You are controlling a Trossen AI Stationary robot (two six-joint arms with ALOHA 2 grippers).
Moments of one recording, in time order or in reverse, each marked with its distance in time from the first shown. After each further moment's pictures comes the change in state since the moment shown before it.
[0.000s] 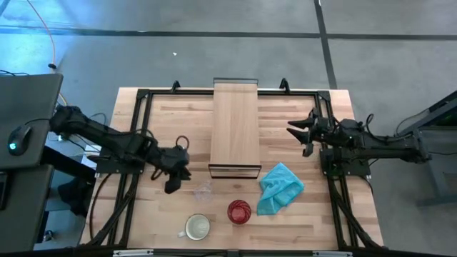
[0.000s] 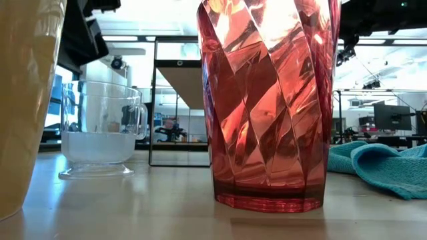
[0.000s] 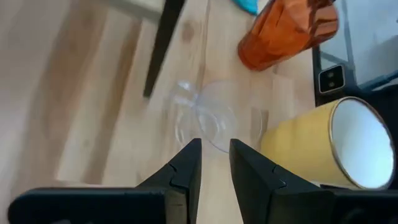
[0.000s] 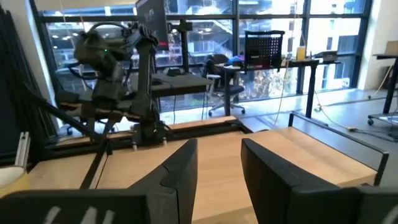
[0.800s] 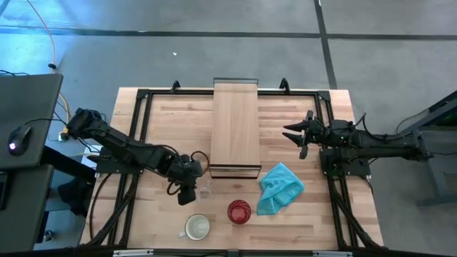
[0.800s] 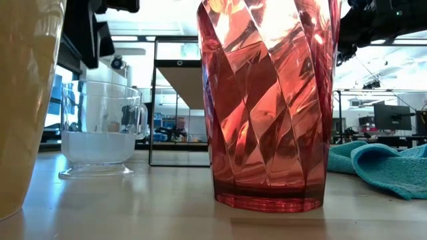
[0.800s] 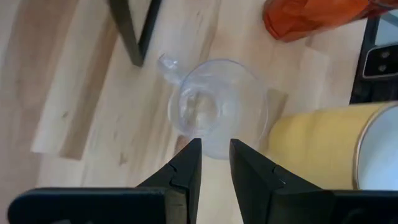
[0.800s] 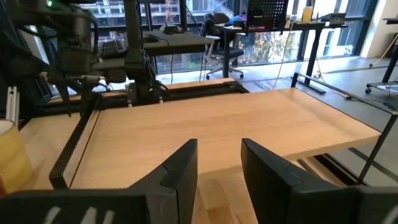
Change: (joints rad) left arm -0.069 0.331 0.270 -0.206 -0.040 -0.116; right arm 0.000 0.059 0.021 -0.130 0.001 0.000
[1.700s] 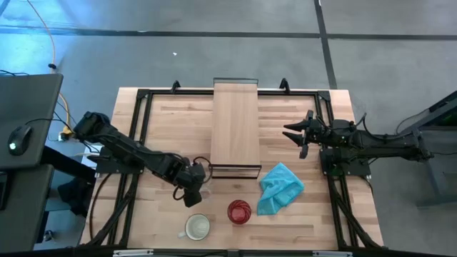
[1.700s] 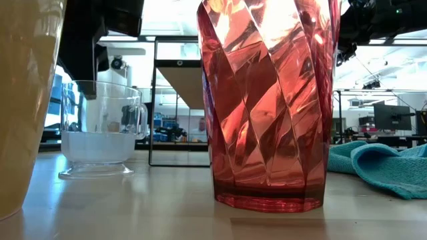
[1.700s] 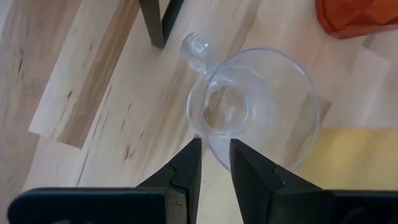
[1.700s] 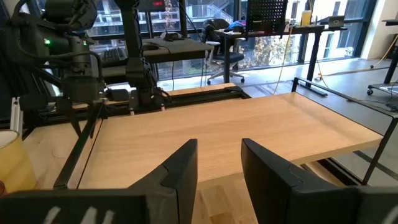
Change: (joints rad) left arm -0.015 0.110 -0.001 0.010 -0.063 -0.113; right arm 0.000 0.000 0.000 0.021 0.000 0.019
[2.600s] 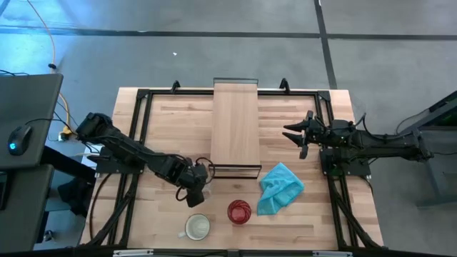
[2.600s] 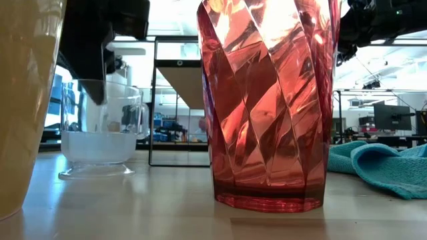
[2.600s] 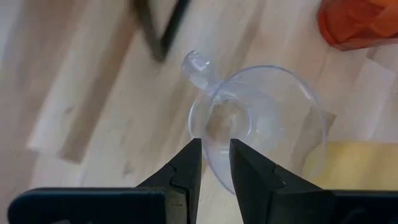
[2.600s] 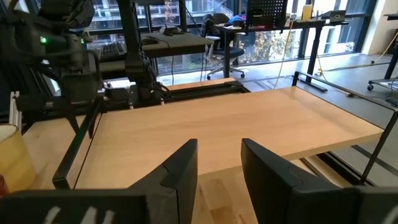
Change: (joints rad) left arm 0.000 0.039 0.001 0.048 -0.012 0.022; right arm 0.000 0.000 0.000 -0.022 -0.001 0.004
